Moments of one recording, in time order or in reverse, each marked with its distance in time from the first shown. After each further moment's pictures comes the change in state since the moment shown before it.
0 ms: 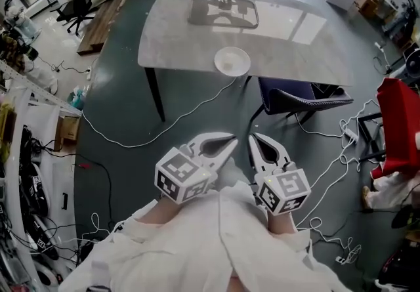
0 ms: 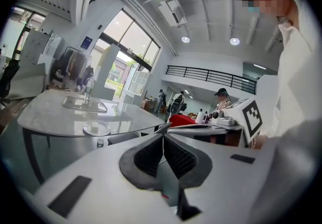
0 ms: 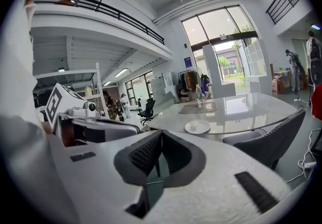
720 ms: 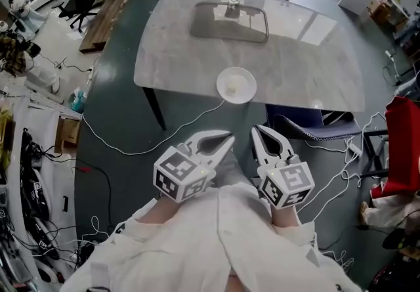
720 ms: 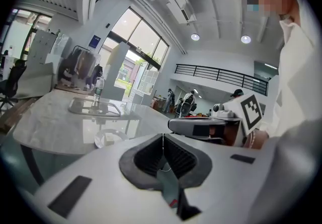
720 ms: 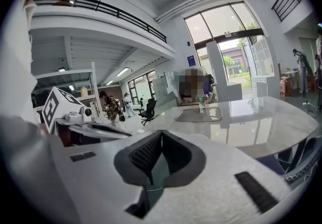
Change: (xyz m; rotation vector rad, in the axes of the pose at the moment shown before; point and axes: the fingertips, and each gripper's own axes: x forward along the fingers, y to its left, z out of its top) left arm 0.072 0.119 0.041 -0.045 0.017 0.089; right arm 0.118 -0.086 0.053 -0.021 0.008 0.045
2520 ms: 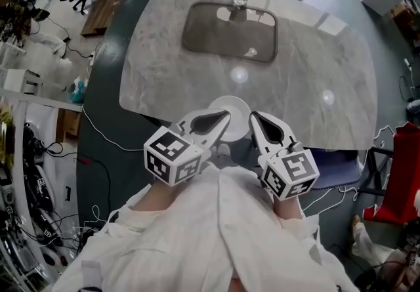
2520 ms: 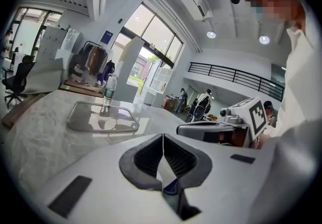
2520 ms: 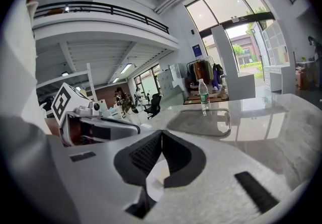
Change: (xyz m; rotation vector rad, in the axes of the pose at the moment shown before) left arm 0.127 0.168 0.097 -0.090 0.028 0.115; right arm 0.166 -0.125 0.062 0.018 0.094 0.128
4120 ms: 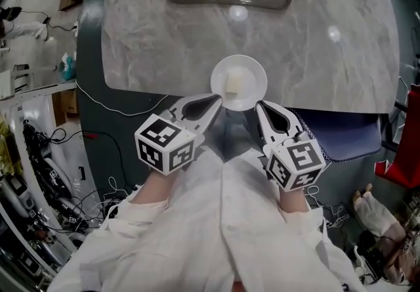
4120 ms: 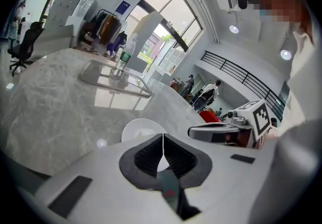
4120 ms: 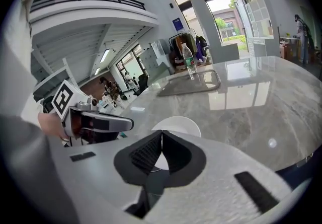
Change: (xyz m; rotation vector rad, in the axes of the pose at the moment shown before) left arm 0.008 0.057 -0.101 -0.213 0.242 -0.010; right arm 0.021 -0.011 -0.113 0.214 0.261 -0.104
